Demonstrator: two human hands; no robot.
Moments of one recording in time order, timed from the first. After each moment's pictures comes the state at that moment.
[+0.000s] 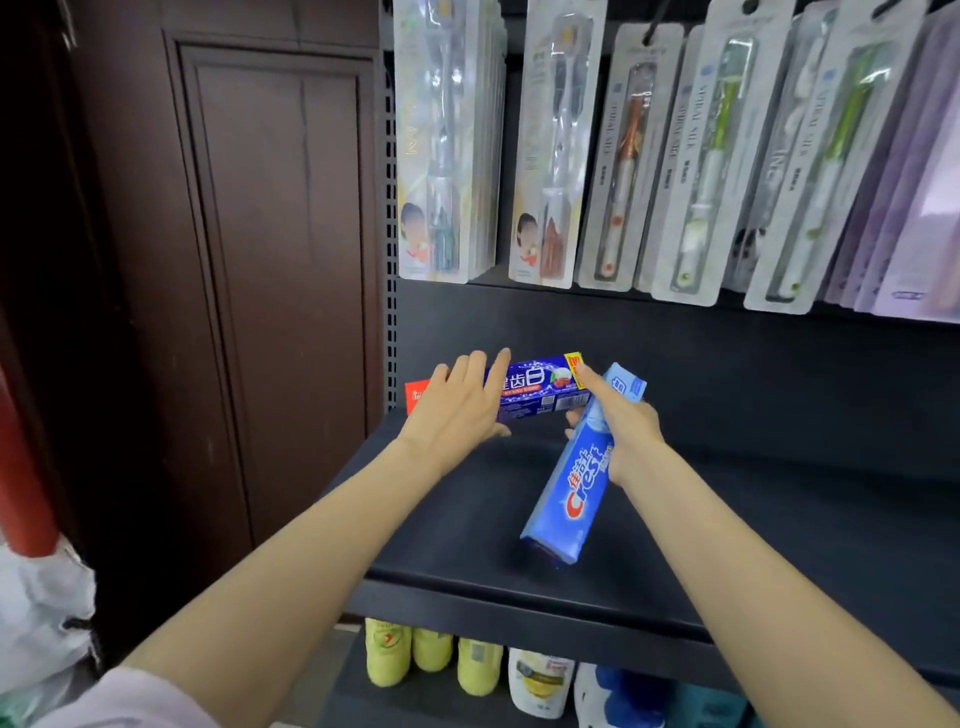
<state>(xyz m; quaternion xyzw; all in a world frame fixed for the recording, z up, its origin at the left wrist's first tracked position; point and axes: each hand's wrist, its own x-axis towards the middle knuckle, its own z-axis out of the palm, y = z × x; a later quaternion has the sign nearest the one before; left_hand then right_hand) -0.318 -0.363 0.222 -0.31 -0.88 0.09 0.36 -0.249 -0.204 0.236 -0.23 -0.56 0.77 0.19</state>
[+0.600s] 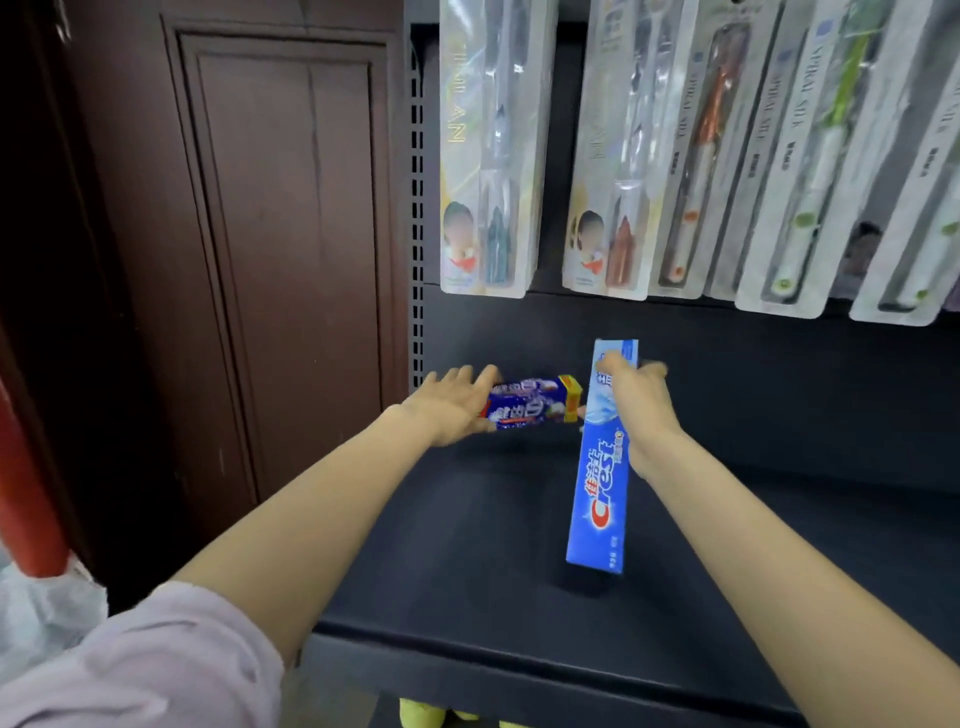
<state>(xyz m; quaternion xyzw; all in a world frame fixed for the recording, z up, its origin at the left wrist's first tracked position) -0.418 -0.390 0.229 -0.34 -0.93 0.01 0.13 -0.315 -0.223 0.251 -0.19 -0.68 0.67 0.25</state>
